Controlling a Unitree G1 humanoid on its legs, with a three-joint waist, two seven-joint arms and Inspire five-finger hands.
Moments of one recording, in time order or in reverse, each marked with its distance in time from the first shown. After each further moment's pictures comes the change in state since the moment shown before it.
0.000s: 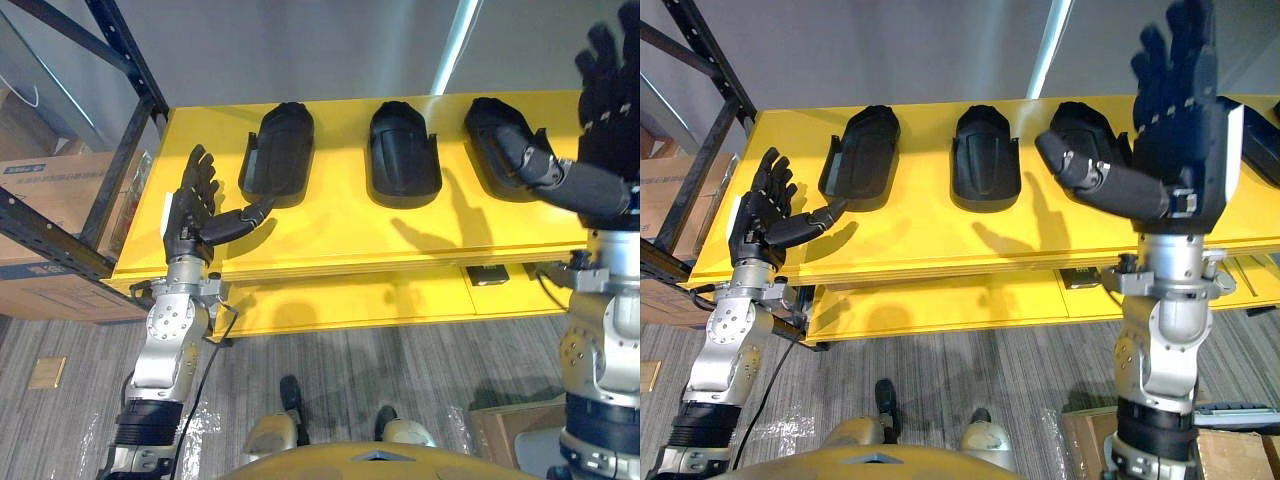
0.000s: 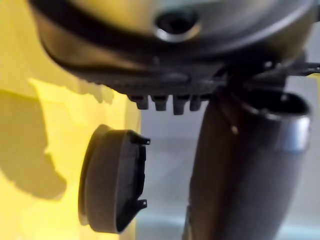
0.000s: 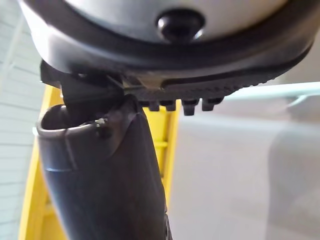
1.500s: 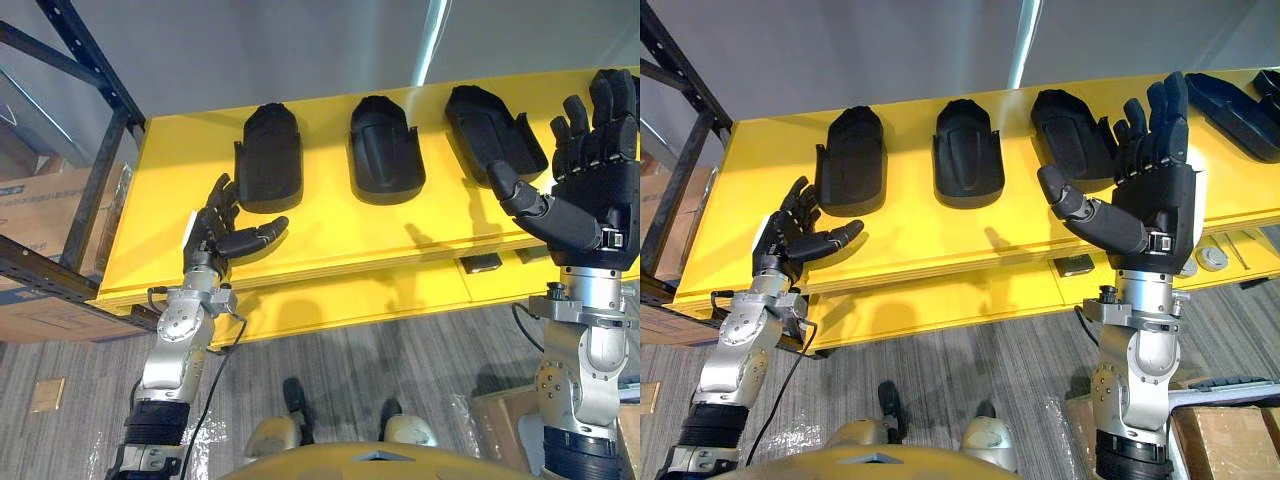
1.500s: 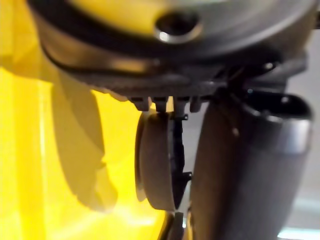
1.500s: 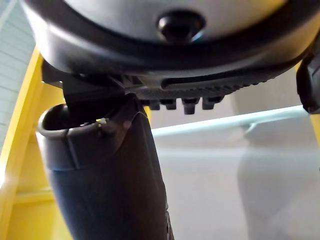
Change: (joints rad) left arm 0.004 -0.025 -0.002 0.067 0.030 0.102 -0.109; right arm 0.083 0.076 0.040 -0.003 0.030 0.003 -0.026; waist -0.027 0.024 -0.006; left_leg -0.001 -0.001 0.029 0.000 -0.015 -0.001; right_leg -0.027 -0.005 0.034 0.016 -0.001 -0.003
